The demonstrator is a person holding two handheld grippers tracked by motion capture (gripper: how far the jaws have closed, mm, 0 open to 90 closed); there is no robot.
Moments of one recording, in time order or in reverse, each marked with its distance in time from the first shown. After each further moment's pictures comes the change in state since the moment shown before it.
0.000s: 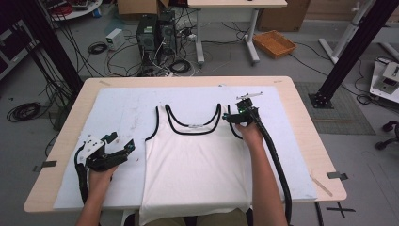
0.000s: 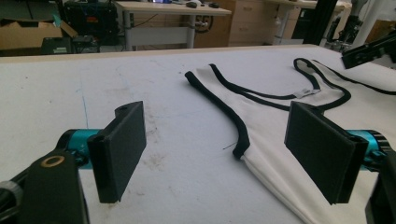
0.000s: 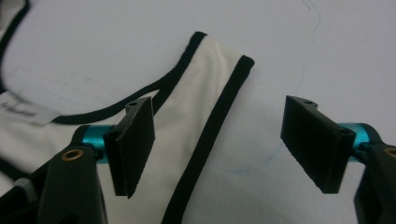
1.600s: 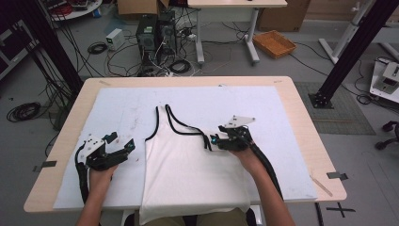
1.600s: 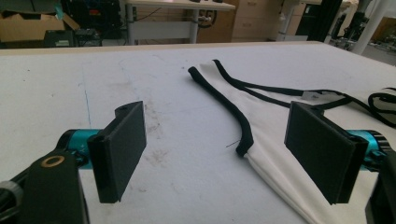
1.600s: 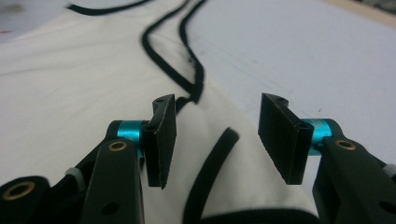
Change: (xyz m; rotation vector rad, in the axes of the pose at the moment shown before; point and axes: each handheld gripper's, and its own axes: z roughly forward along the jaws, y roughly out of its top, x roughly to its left) left arm 0.000 0.001 0.002 0.025 0.014 -0.020; right arm 0.077 -0.048 -0.050 -0.121 0.209 -0.321
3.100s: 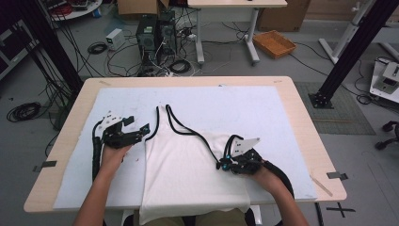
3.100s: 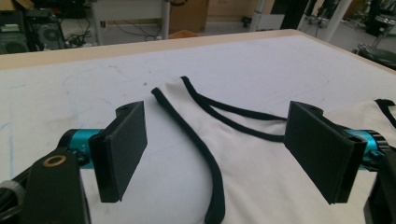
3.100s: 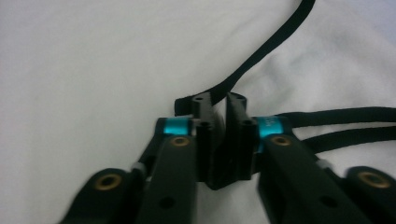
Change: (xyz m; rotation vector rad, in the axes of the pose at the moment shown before) left arm -0.012 0.054 0.069 0.123 -0.133 0.006; right arm 0.022 -0.051 -0.040 0.123 0.282 -0.211
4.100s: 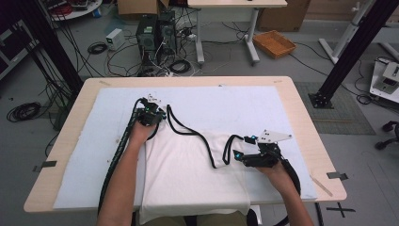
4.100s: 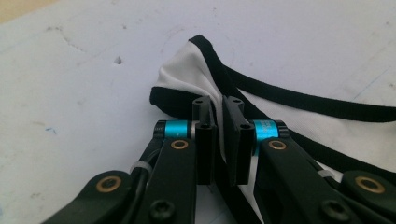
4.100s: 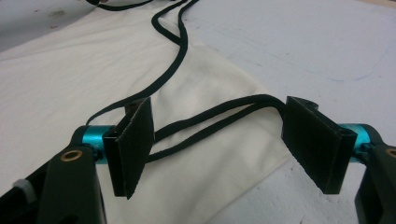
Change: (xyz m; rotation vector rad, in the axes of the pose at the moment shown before) left arm 0.008 0.011 0.126 0.399 0.076 0.178; right arm -0.024 -0.025 -0.042 -0.245 -0.231 0.255
